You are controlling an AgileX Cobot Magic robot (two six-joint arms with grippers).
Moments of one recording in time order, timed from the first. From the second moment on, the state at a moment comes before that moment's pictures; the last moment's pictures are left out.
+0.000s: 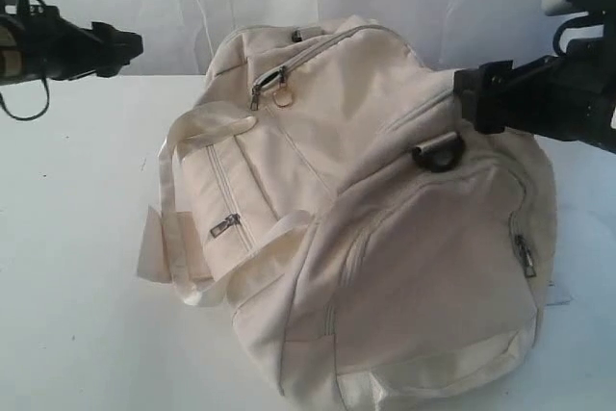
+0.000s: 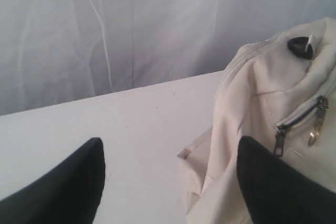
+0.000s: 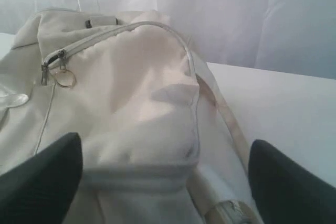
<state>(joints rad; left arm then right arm) -0.07 1.74 -1.13 1.09 -0.45 -1.03 0.38 1.20 -0.67 -0.34 -0.13 0.40</state>
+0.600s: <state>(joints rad) -0.16 2.09 -1.51 1.59 -0.48 -1.40 0.38 1.20 -0.68 -0.34 -0.06 0.40</state>
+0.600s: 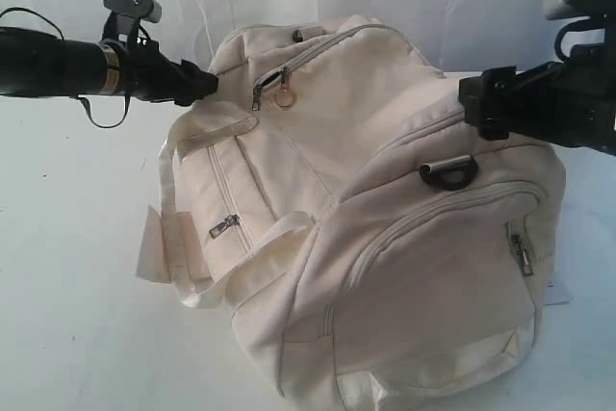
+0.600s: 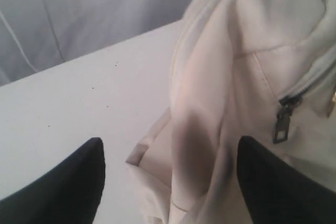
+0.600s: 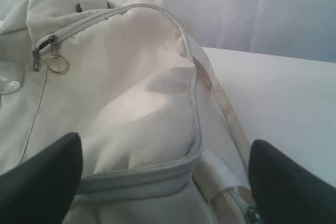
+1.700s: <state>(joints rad) -0.25 2.18 -1.51 1.66 -0.38 -1.49 0.70 0.97 -0.68 -0.10 0.39 0.22</state>
